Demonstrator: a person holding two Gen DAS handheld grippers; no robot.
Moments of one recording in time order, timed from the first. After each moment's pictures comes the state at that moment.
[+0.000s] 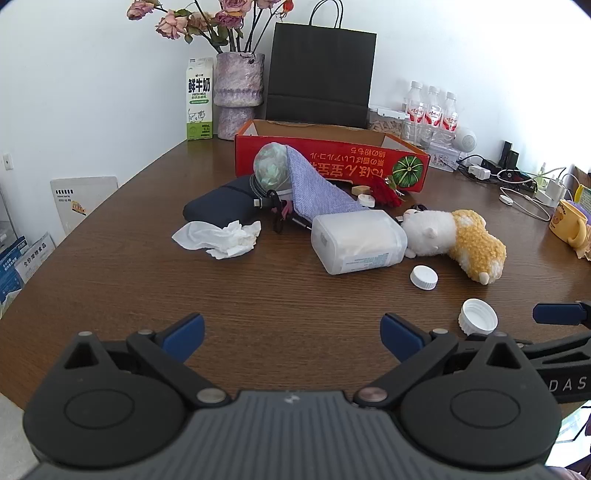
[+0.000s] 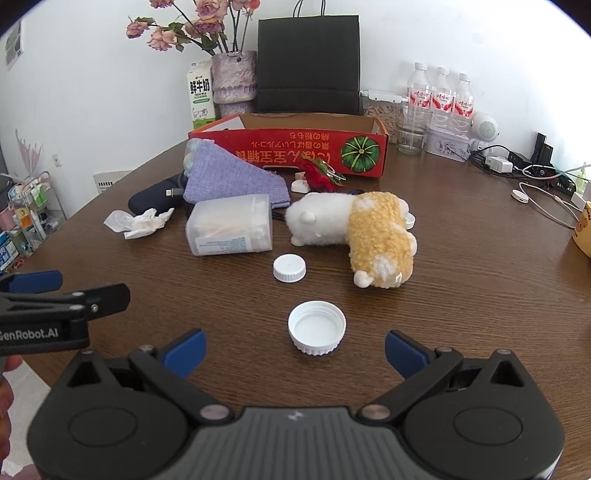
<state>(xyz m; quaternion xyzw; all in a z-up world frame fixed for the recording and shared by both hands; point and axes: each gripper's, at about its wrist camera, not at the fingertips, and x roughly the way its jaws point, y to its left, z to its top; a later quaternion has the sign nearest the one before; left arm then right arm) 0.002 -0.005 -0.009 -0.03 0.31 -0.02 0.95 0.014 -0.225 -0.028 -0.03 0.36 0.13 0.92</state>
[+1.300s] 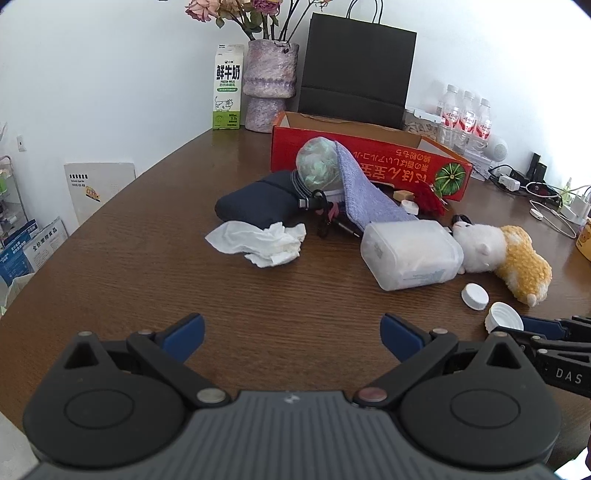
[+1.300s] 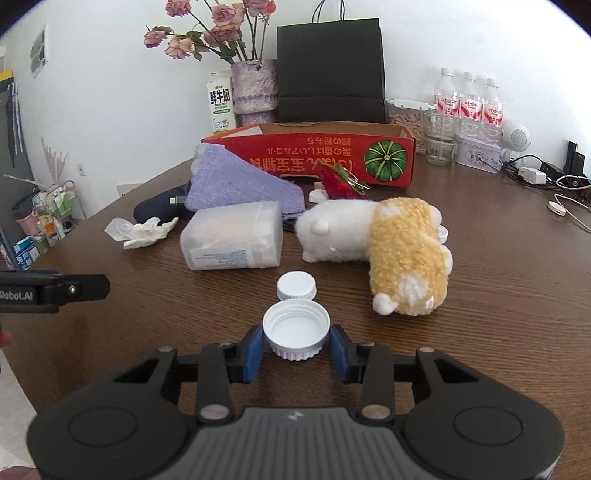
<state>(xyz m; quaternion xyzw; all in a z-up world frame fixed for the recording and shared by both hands) 0.038 0.033 -0.021 -0.05 0.32 0.02 0.95 0.053 -0.228 -0.056 -0.02 0.33 0.18 0.93</state>
